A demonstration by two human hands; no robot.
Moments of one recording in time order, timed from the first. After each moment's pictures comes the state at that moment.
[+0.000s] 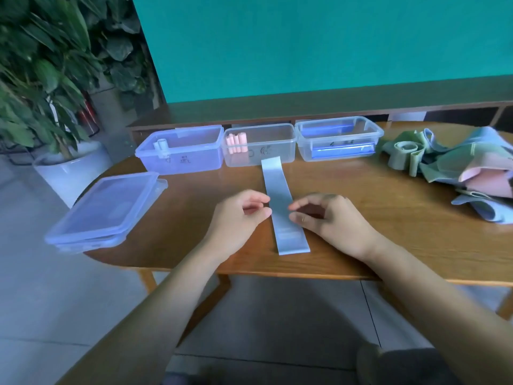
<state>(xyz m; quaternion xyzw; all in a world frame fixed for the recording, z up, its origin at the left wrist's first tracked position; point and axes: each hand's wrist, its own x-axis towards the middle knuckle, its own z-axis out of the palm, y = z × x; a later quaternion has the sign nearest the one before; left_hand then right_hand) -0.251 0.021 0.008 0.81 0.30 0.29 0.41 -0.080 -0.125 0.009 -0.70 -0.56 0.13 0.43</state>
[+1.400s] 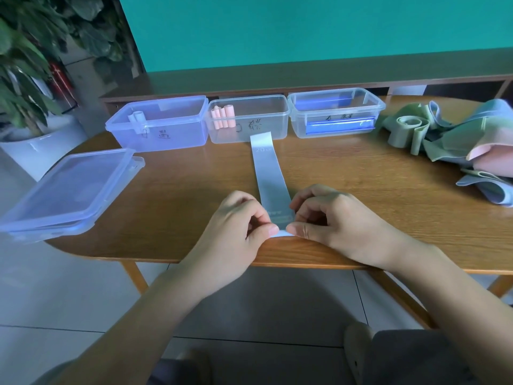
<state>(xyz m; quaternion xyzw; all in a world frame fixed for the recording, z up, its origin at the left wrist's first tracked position) -0.274 -0.031 0.007 0.92 0.24 0.21 0.21 -0.086 -0.152 0.010 -0.71 -0.62 0.13 0.31</state>
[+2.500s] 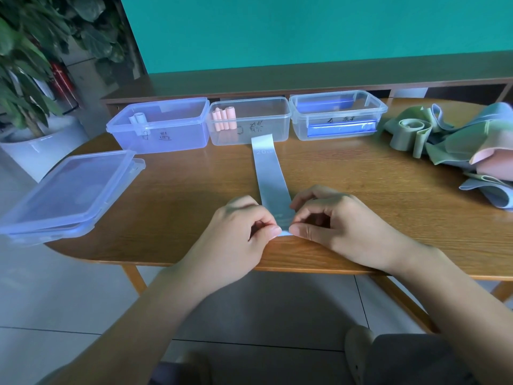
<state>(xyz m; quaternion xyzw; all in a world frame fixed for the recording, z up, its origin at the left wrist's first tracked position) -0.270 -0.026 0.010 0.94 0.20 0.23 0.17 -0.086 -0.155 0.013 -0.68 -0.64 0.12 0.34</state>
